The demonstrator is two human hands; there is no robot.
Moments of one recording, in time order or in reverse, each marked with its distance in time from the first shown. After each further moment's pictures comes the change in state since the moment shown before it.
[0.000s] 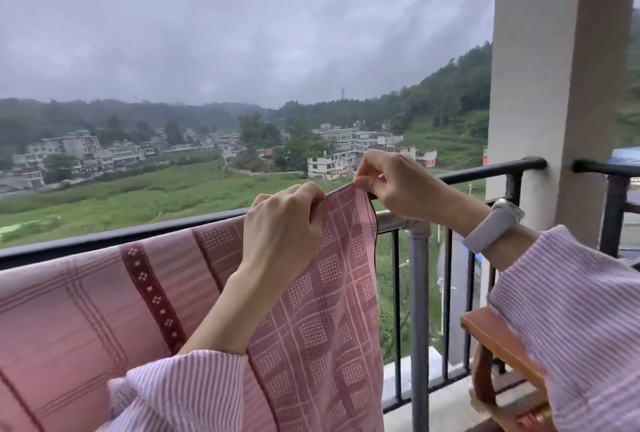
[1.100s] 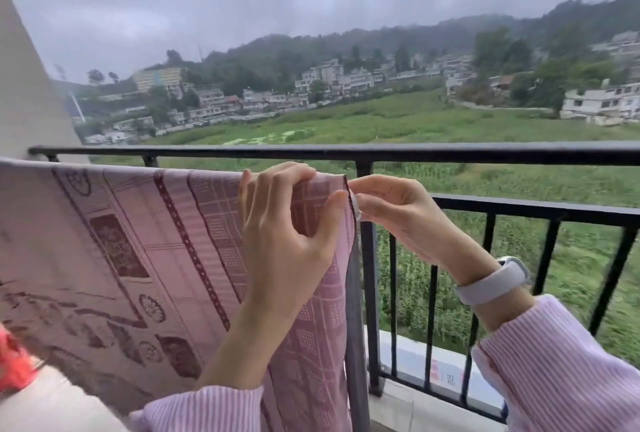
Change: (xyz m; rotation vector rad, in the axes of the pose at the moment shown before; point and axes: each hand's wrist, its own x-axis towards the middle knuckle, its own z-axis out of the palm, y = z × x) left_hand -0.011 0.123 0.135 0.370 0.422 -0.307; right_hand -0.011 0.171 0.063 1.530 -0.586 -0.232
